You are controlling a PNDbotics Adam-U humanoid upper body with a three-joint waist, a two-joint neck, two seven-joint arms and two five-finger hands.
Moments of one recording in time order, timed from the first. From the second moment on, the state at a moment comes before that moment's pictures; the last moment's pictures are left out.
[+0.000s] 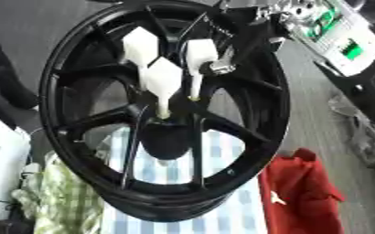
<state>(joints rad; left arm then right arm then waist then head) -0.45 0.38 -0.05 -1.53 0.33 0.03 0.37 -0.98 -0.58 0.51 -1.53 0.04 0.49 0.57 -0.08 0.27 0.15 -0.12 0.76</state>
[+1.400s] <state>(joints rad) -0.40 0.42 0.00 -1.53 0.33 0.02 0.41 -0.79 -0.84 0.18 -1.65 -0.16 0.44 0.32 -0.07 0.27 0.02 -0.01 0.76</state>
